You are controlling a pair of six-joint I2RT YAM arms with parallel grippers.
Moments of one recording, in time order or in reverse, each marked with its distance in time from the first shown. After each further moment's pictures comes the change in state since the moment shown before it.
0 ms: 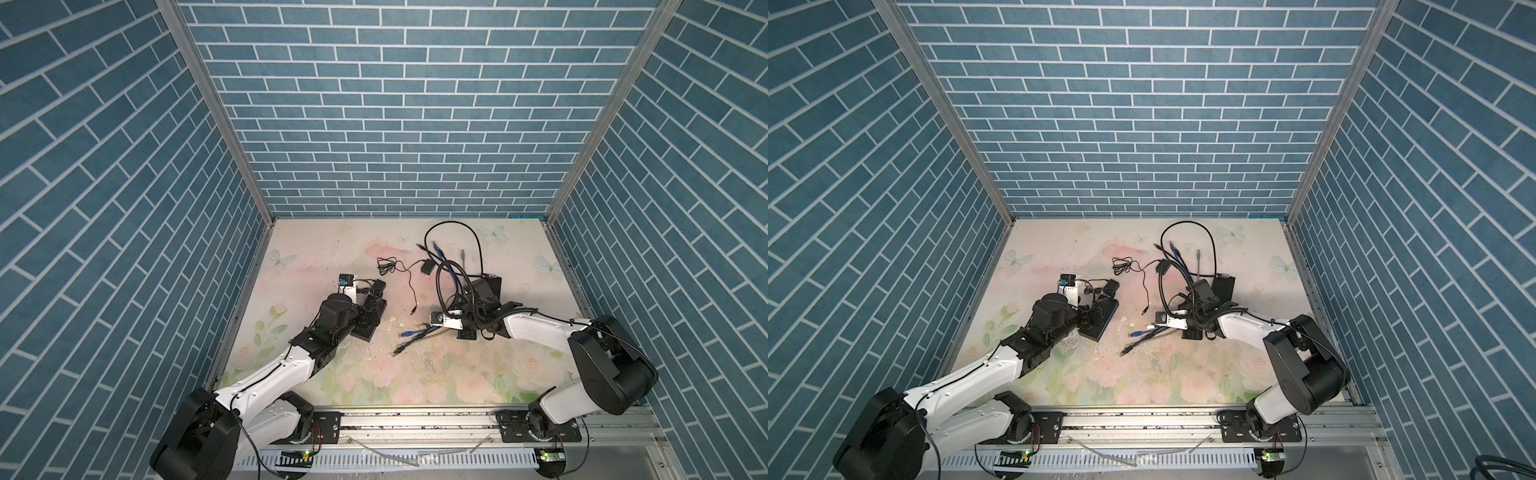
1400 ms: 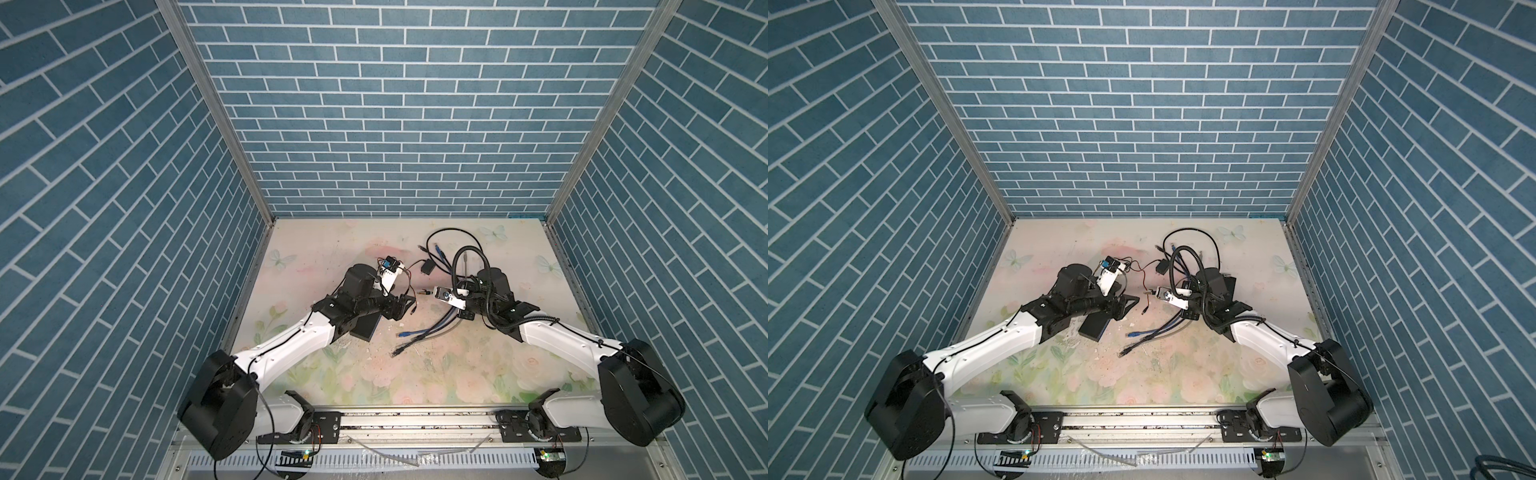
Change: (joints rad) left arm -0.084 0.254 0.386 -0.206 0.396 0.257; right arm -0.024 -0.179 -0.012 0.238 0.037 0.135
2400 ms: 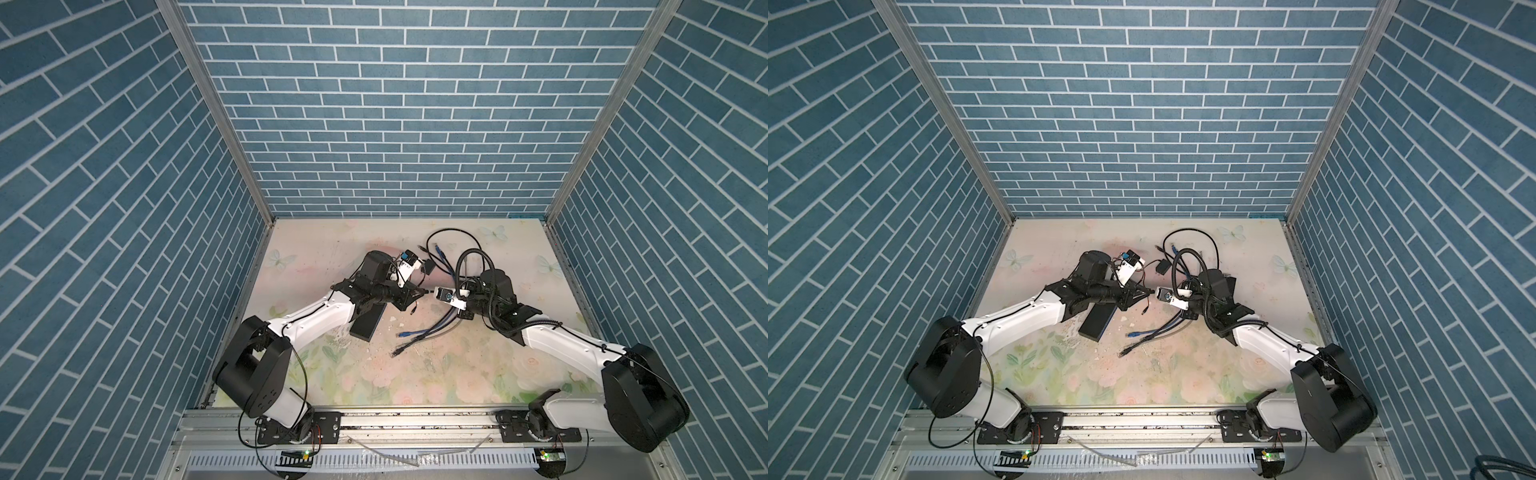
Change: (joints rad) left arm -0.002 0.214 0.174 -0.030 0.187 0.023; right arm 0.000 -0.026 -0.024 0.064 -0.037 -0.004
